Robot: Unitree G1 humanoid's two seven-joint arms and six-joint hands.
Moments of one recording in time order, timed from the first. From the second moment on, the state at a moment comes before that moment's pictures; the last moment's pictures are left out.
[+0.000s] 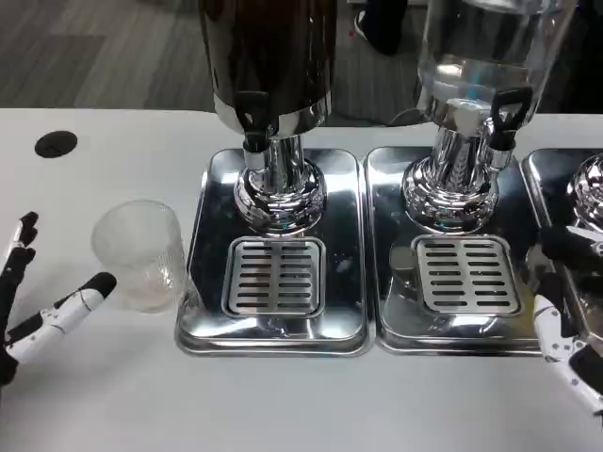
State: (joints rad) left arm -0.04 0.48 0.18 0.65 0.17 -0.50 0.00; right arm 0.52 -0.09 0.01 -0.43 -0.54 -0.19 -0.27
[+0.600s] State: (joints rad) left arm -0.07 0.49 0.13 0.65 0.20 -0.48 0.01; right arm 0.53 -0.09 0.00 -0.44 -0.52 -0.20 -0.27
